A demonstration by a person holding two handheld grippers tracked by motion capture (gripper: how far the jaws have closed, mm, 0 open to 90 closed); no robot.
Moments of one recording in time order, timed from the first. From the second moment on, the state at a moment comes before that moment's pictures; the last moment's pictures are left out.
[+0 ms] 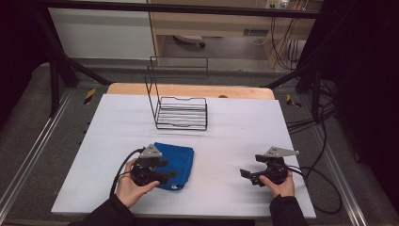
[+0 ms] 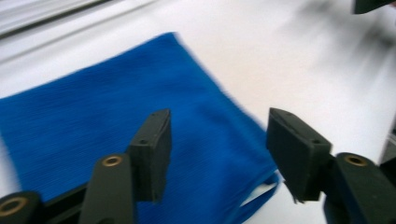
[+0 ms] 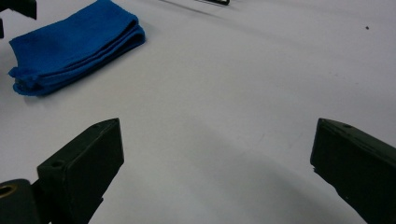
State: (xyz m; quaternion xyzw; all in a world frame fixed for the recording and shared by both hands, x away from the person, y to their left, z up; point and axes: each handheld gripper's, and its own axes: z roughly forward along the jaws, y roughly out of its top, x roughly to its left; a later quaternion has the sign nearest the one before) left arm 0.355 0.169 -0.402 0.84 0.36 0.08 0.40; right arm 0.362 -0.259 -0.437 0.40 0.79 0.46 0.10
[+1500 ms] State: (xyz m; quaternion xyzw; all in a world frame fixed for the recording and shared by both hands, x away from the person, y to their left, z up) left arm 0.361 0.223 -0.436 0.84 0.44 0.05 0.33; right arm 0.347 -0.051 -0.453 0.38 0.83 0.40 0.06
